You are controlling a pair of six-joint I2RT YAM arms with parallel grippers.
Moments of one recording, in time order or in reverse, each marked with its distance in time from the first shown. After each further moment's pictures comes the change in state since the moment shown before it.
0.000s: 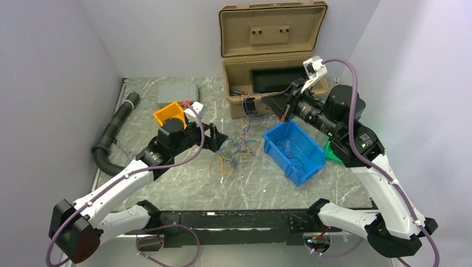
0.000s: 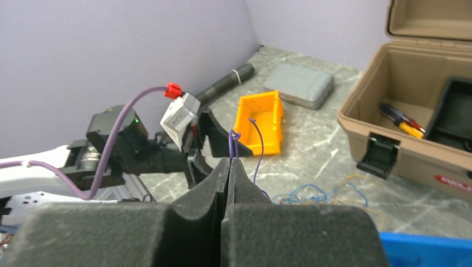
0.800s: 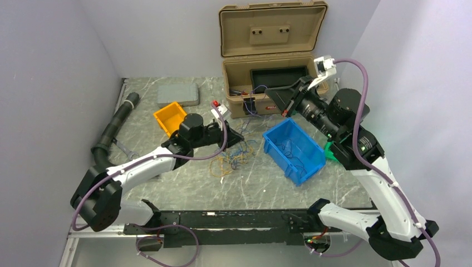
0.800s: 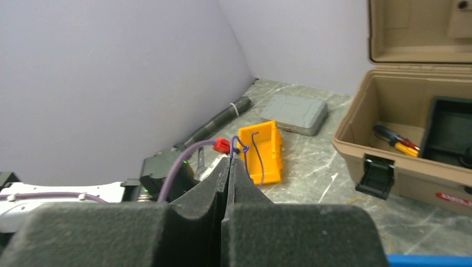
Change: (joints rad) left arm -0.062 0.328 0.034 0.418 0.422 -0.001; right arm 0.000 0.005 -0.009 0.134 0.062 0.067
